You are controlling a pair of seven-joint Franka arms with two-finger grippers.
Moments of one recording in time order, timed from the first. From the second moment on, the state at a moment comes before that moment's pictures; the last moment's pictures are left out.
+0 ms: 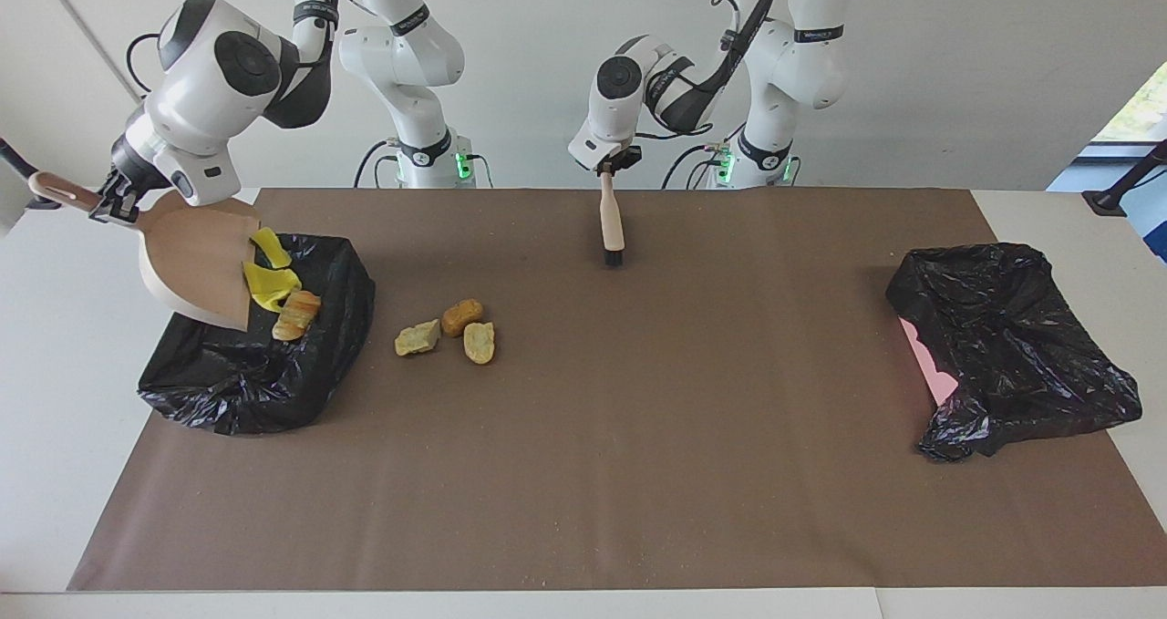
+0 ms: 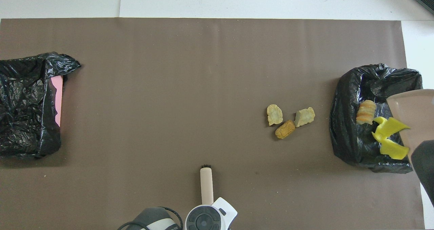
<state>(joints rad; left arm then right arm) -1.06 -0.11 0.00 -2.43 -0.43 2.07 -0.80 -0.11 -0.15 -0.04 -2.05 -1.04 1.93 -1.54</state>
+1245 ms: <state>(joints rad) -0.83 -0.11 0.02 -2.21 -0.18 1.98 -0.63 -0.10 -0.23 0.22 -1.86 -0.30 1.63 -0.54</state>
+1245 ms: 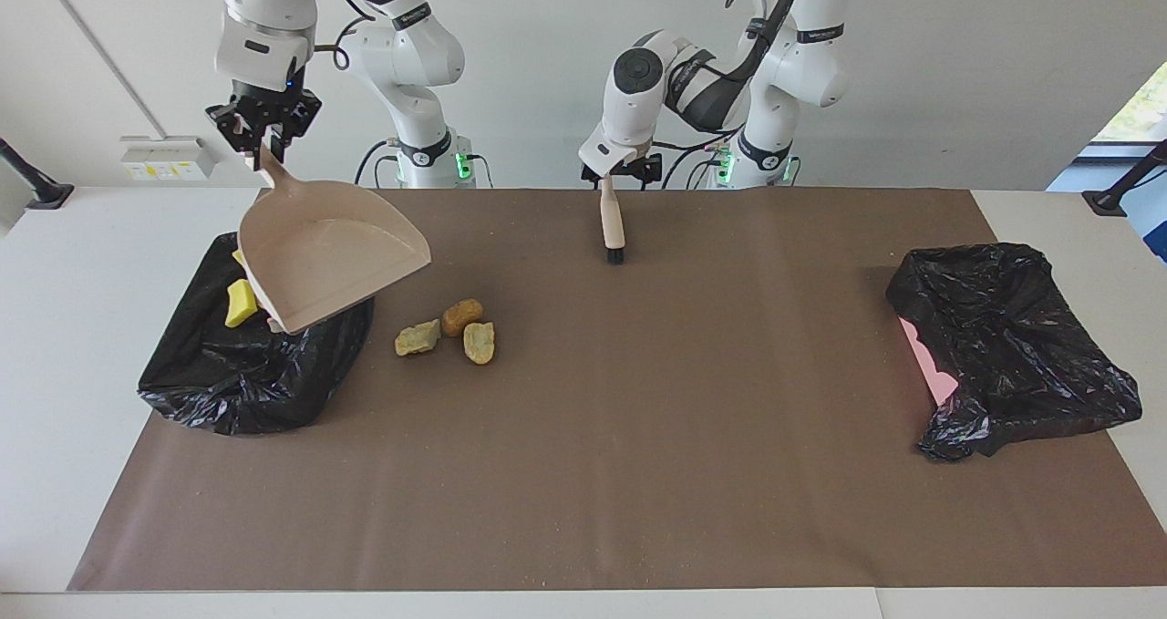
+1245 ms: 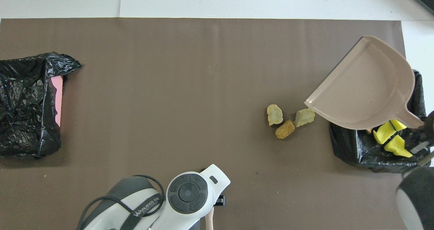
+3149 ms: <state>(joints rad) -0.15 -0.04 0.04 -1.47 0.01 1.45 0.12 0.40 0.60 0.29 -1.46 -0.12 2.08 0.79</state>
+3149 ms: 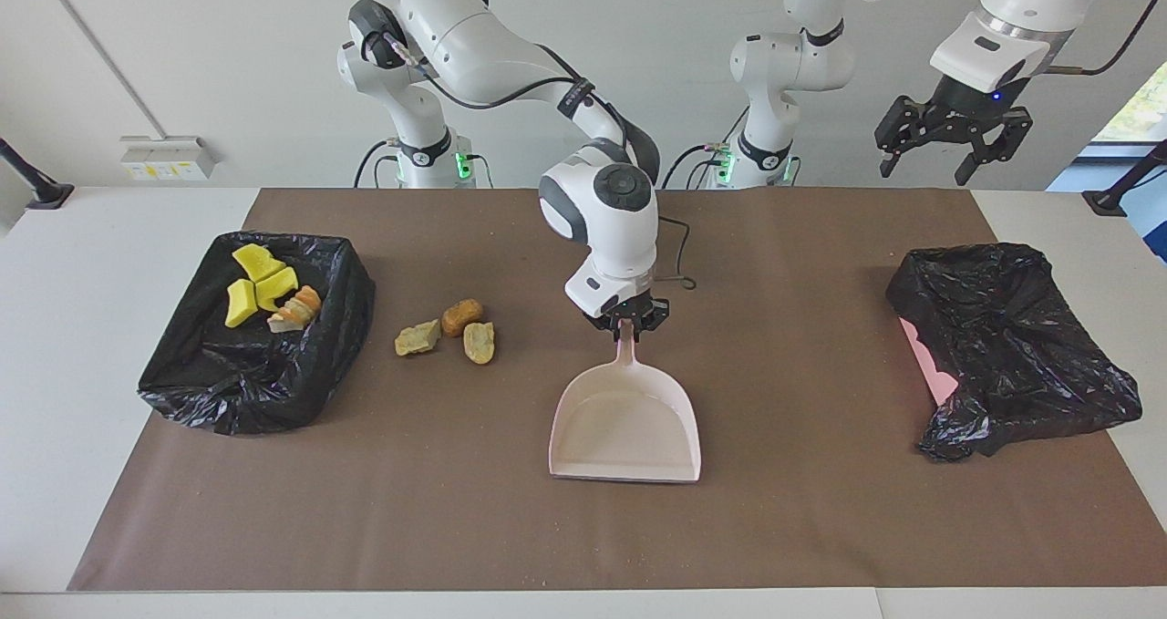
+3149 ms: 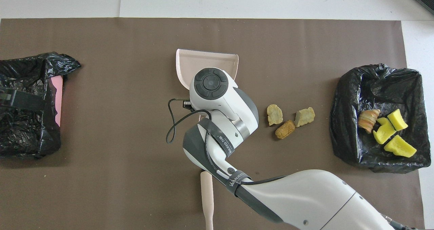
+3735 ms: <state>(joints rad) -0.14 -0.05 0.06 -1.47 0.01 1.40 0.07 0.40 0.41 0.30 -1.53 -0.11 1.95 0.78</state>
